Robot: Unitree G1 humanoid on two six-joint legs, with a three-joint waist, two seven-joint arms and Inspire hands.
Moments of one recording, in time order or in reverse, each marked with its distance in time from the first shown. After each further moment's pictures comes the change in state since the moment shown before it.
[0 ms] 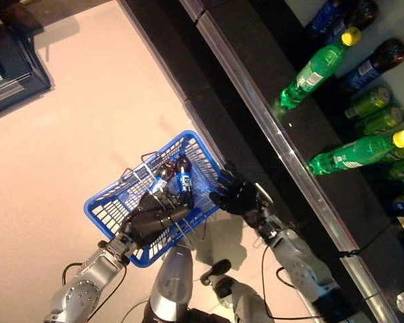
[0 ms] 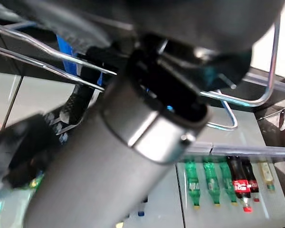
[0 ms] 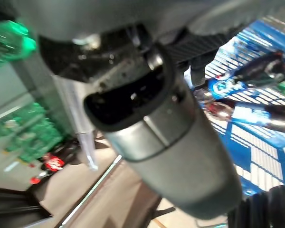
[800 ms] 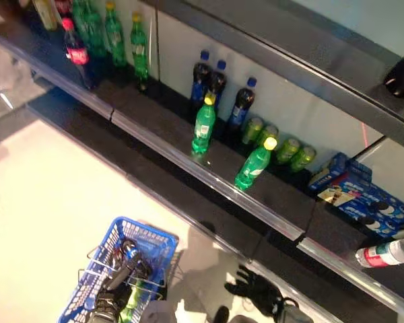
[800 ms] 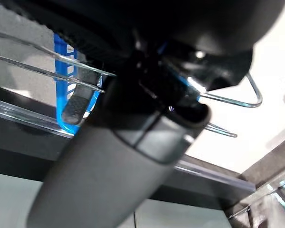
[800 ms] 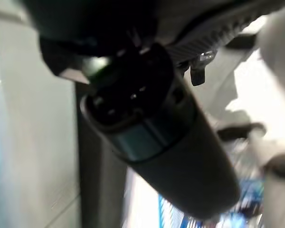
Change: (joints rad) left arm -0.089 -0.270 0.142 1.107 0.020 -0.291 0.201; right arm 0.150 0.177 -0.075 0.973 -0.275 0.027 0.030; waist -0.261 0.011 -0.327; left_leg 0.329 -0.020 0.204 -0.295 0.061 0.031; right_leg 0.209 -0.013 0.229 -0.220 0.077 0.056
